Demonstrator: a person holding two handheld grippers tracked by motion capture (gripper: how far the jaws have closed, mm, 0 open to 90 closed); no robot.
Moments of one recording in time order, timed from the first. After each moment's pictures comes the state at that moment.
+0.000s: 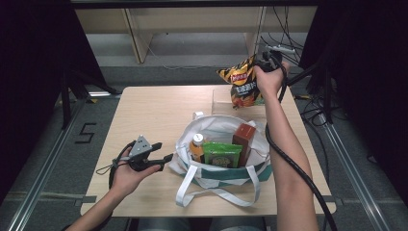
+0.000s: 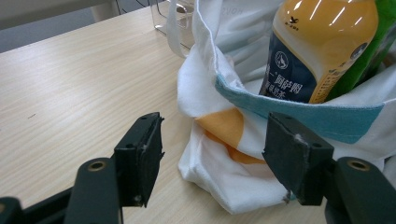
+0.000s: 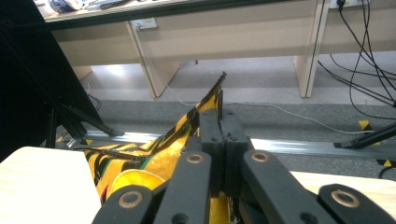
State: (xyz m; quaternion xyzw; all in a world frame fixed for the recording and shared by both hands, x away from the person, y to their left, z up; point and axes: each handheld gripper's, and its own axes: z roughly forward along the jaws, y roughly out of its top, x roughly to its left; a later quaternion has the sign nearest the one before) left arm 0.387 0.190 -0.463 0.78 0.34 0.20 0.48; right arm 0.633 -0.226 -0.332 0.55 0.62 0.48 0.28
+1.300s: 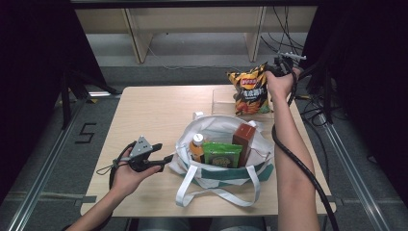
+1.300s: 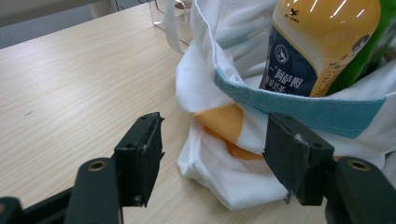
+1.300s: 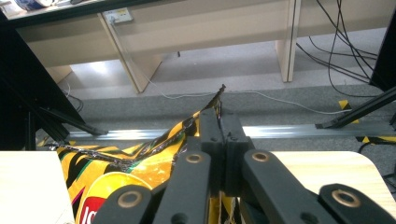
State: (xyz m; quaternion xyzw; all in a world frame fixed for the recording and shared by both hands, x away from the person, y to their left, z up) left arm 0.387 0.189 -0.465 0.79 0.34 0.20 0.48; right arm 0.641 -0.268 -0.358 0.59 0.60 0.47 0.28
